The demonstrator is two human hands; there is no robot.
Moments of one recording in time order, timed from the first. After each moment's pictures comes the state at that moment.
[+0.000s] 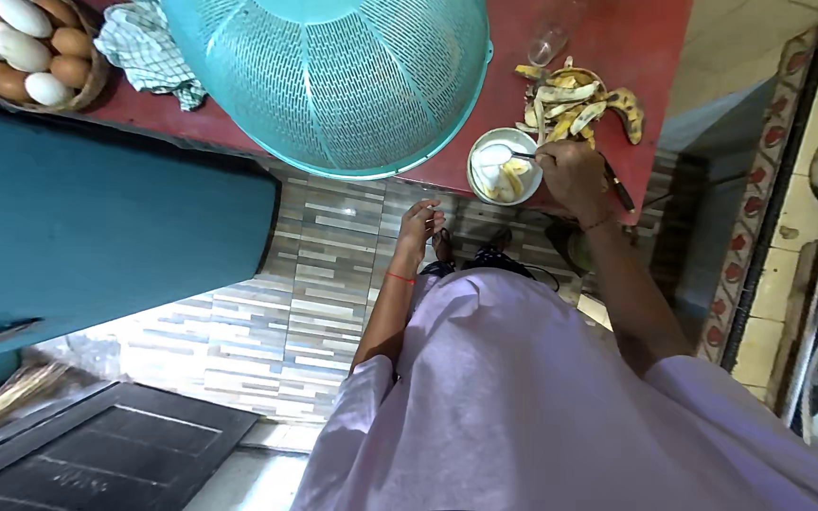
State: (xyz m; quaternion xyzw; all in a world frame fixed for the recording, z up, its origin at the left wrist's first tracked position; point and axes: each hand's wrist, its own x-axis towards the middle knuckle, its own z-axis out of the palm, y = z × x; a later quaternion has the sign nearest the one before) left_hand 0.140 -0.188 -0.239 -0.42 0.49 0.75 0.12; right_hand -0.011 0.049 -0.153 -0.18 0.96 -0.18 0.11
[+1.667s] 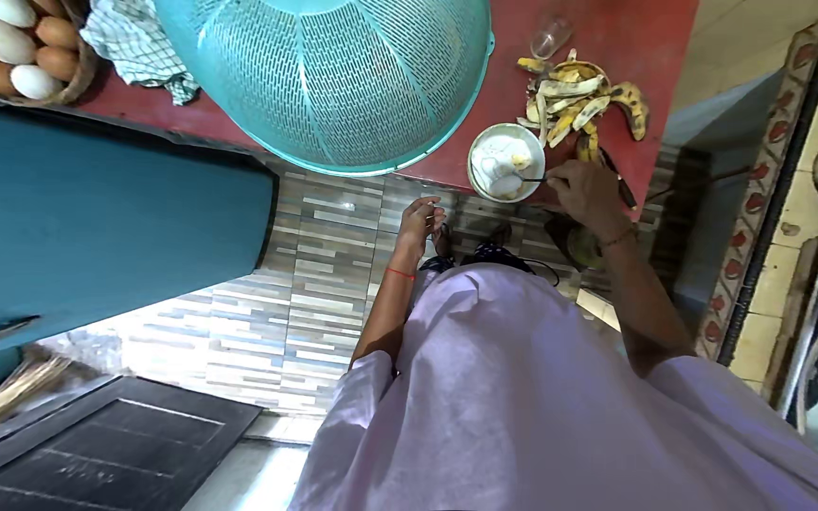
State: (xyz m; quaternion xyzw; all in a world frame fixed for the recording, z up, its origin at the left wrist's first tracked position) left_hand 0.137 -0.189 -0.243 -0.43 0.49 0.75 0.13; right_hand 0.004 0.083 -0.153 -0.20 0.95 -0.14 0.20
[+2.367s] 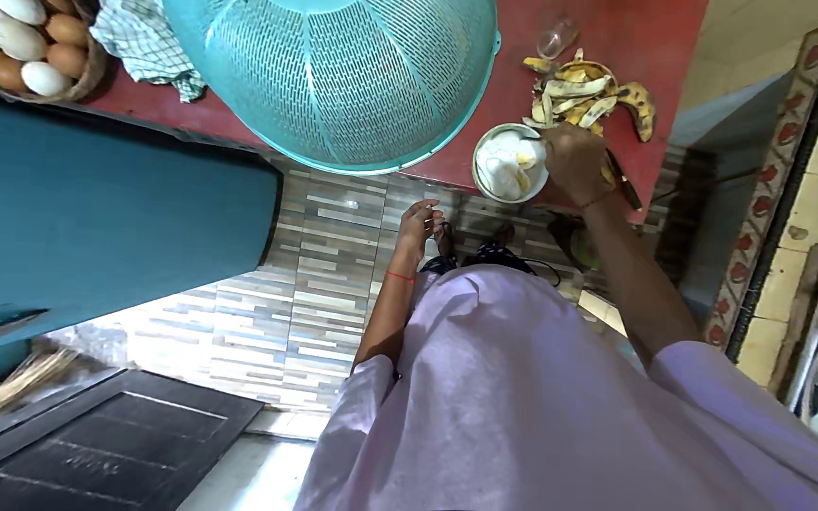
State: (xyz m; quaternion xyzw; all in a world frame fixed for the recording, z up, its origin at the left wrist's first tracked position) left_hand 0.145 -0.194 -0.248 -0.44 0.49 0.74 0.13; right_hand -0.037 0.048 -0.195 -0.24 0.96 -0.09 0.04
